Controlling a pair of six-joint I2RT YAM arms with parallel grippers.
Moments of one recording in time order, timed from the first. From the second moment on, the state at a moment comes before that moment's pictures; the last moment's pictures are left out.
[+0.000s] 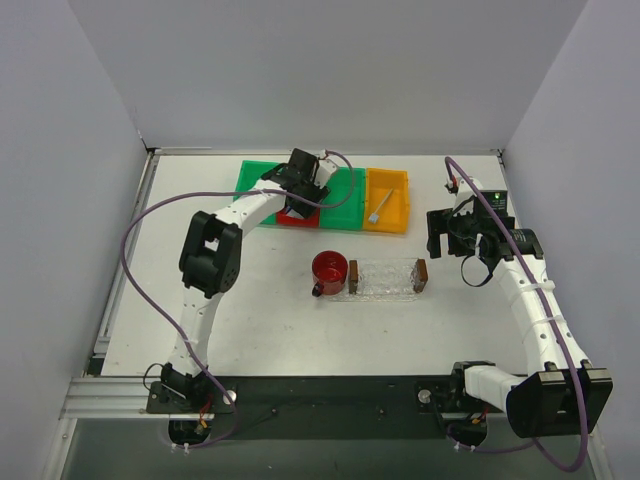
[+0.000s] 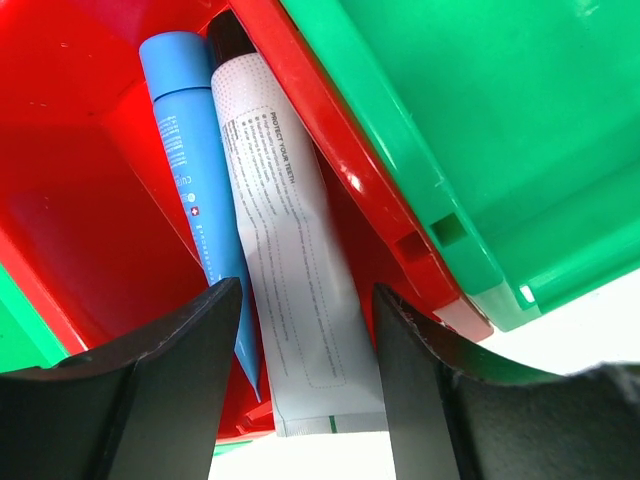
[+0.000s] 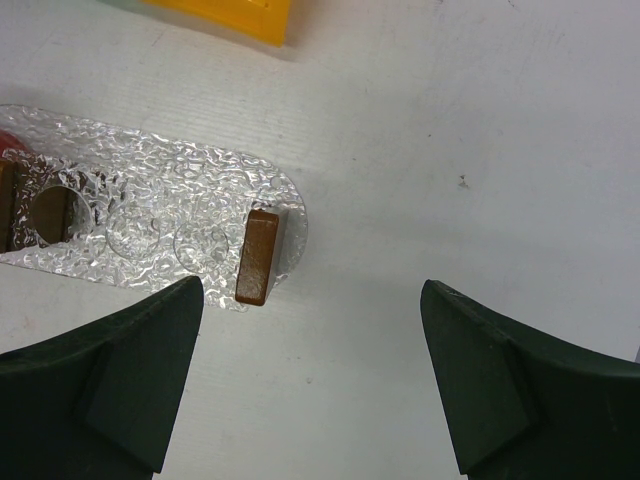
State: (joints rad) left arm -0.50 2.28 1.91 -0.53 -0.07 0.26; right arm 0.05 1.14 1.03 -0.71 -0.10 -0.13
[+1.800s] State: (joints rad) left arm -0.50 2.13 1.89 -0.56 -0.18 0.28; right arm 0.04 1.14 1.02 -0.71 -0.10 -0.13
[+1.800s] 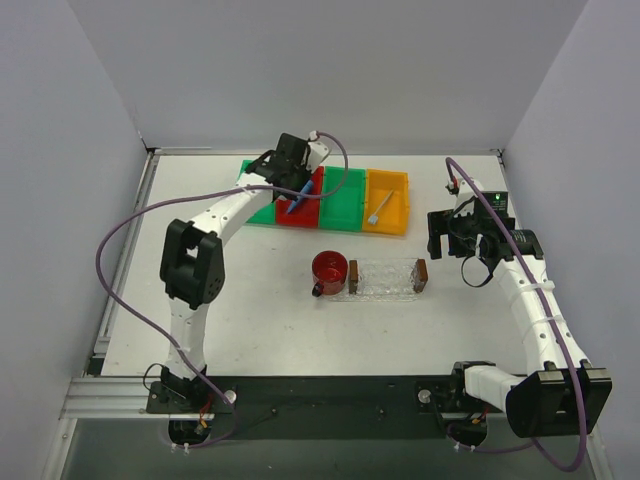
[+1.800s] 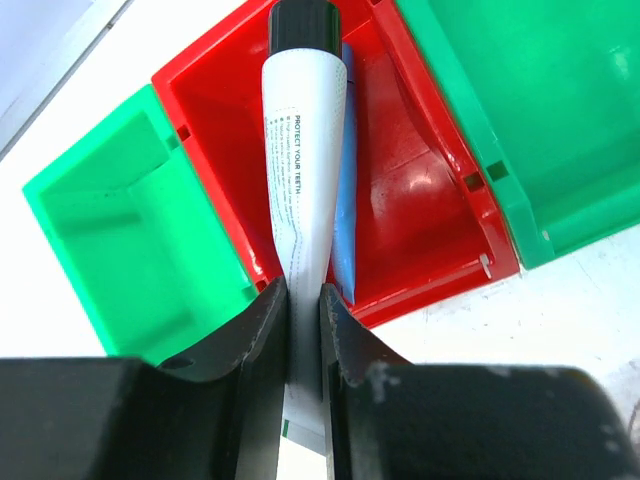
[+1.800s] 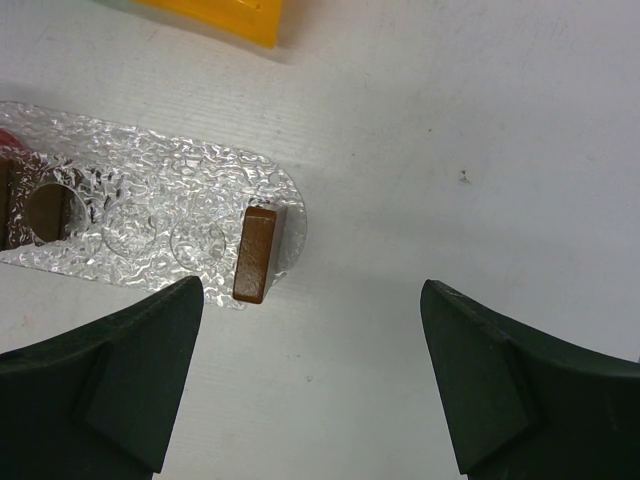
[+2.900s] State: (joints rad) left arm -0.62 1.57 1.60 -0.87 0.65 0.47; right arm 0.28 1.03 1.26 -0.89 -0.55 -0.43
